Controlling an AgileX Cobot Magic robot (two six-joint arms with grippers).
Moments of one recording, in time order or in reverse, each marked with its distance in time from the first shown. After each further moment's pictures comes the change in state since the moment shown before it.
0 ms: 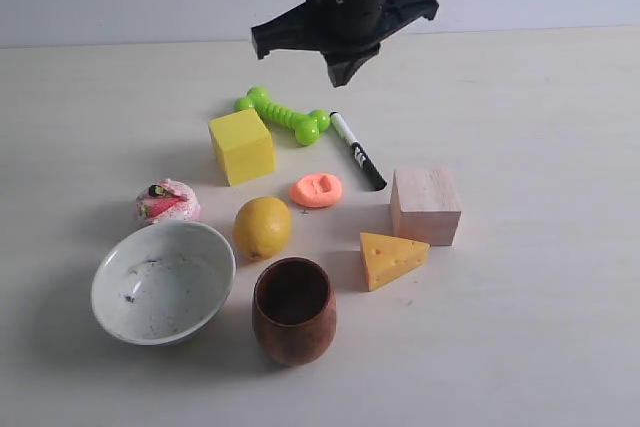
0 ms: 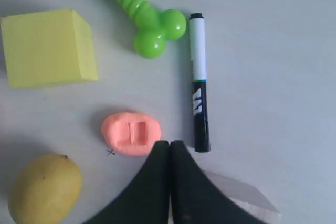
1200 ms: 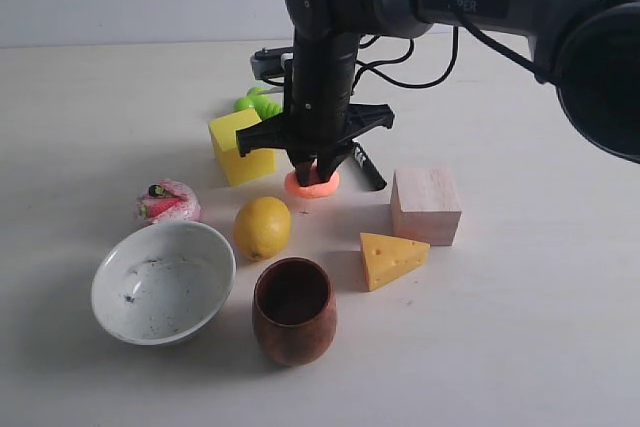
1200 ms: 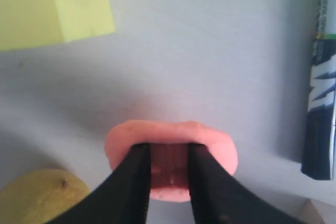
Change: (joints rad) left arm 0.000 0.000 0.000 0.000 0.000 0.000; right arm 0.000 0.281 -0.052 0.199 -0.006 -0.062
